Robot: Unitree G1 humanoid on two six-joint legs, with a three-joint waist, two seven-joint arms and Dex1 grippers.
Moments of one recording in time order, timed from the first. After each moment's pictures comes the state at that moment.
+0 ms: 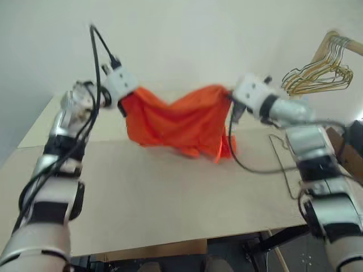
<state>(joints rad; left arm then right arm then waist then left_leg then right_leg) -1.30 0.60 -0.20 0.96 0.28 -0.06 -0.50 -1.11 -0.57 0.19 0.54 -0.21 0.13 0.51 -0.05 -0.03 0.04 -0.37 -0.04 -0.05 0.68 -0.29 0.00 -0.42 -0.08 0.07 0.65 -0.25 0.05</state>
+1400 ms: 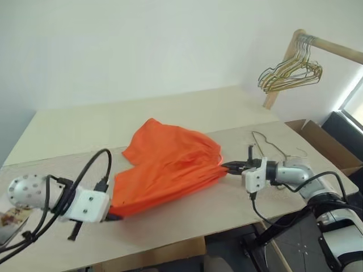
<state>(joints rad) 0.17 1.30 0.07 -0.43 -0.36 -0.04 -1.31 -0.58 -0.75 0.32 0.71 -0.27 -1.10 0.75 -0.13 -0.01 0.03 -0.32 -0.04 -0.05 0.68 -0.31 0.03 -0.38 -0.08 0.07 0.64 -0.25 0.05</state>
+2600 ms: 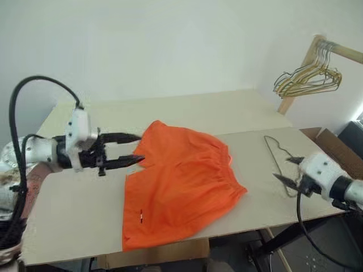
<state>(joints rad) -0.38 0.89 0.17 -0.37 -0.80 0.51 -1.06 0.19 -1.24 -0.18 -0.31 0.58 0.30 0.42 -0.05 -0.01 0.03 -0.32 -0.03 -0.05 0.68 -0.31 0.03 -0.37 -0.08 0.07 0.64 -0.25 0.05</state>
